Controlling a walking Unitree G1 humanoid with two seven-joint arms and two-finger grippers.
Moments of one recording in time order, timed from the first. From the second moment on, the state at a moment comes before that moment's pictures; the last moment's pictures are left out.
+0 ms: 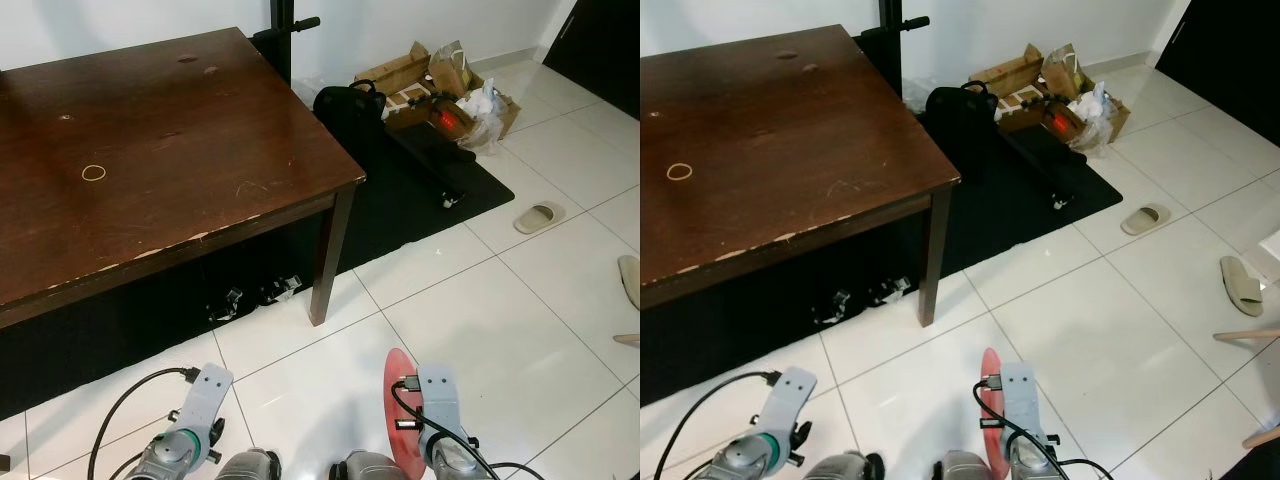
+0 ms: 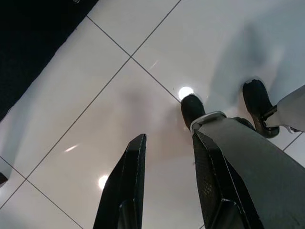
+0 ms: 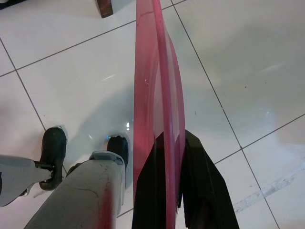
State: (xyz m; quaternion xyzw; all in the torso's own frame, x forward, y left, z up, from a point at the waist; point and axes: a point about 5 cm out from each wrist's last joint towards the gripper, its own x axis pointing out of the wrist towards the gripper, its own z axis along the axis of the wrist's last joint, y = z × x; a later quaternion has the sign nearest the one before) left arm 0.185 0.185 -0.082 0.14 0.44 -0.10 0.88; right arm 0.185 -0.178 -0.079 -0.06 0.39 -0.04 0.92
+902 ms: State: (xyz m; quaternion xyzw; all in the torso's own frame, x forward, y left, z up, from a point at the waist) left arm 0.185 0.185 -0.082 0.14 0.44 -0.10 0.88; right arm 0.185 -0.178 -0.079 -0.06 0.39 -0.04 0.92
